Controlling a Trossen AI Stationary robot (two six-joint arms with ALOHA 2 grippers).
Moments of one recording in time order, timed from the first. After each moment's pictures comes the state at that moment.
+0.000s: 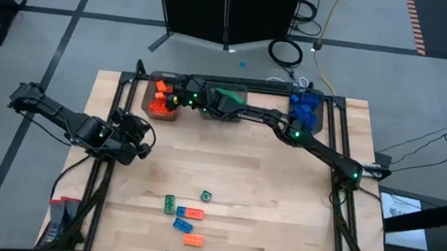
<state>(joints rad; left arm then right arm) -0.37 0.77 0.63 -1.06 -0.83 -0.91 -0.33 2.71 2.36 0.10 0.02 0.58</state>
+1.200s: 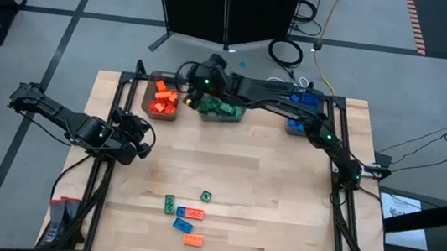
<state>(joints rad) -0.37 0.77 0.63 -1.06 -0.84 -0.91 -0.25 2.29 2.36 -0.53 0.38 -0.15</state>
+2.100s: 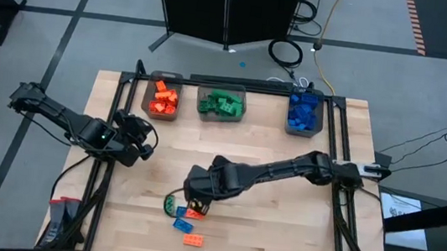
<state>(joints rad) -0.37 0.80 0.63 -1.02 -0.84 -0.91 0.27 2.31 2.25 -1.15 0.25 0.62</state>
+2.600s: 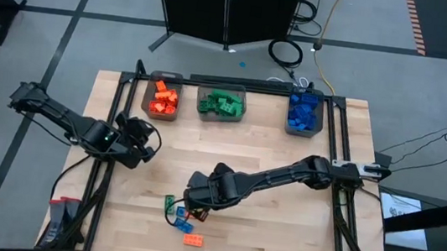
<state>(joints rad) -0.38 0.85 0.63 -1.01 -0.82 -0.91 0.31 2.34 2.25 -1.15 0.28 0.74</state>
